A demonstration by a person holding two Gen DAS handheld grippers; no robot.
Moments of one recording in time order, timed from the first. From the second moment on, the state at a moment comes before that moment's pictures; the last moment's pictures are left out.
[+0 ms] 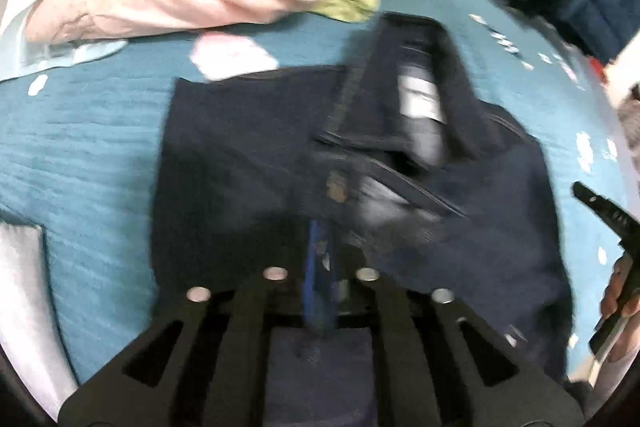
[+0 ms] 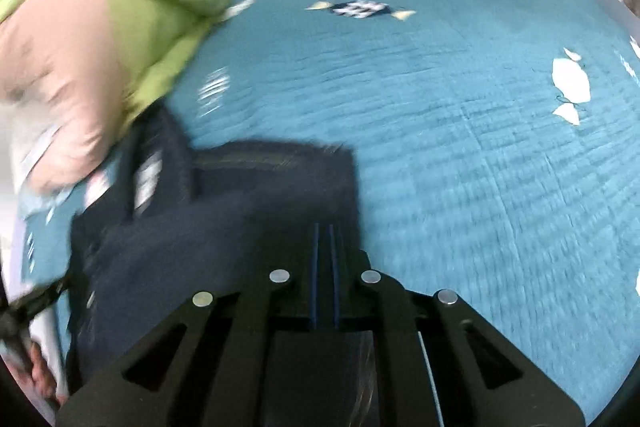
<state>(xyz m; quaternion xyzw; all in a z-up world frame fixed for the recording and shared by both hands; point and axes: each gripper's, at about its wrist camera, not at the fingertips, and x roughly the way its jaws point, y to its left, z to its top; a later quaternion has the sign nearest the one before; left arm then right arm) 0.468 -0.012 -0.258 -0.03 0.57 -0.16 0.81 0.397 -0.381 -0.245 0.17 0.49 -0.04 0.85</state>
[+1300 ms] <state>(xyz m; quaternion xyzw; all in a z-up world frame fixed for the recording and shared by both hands) 0.516 0.111 -0.258 -0.06 0.61 -0.06 0.79 0.427 -0.400 -0.217 0.20 0.51 -0.06 0.84</state>
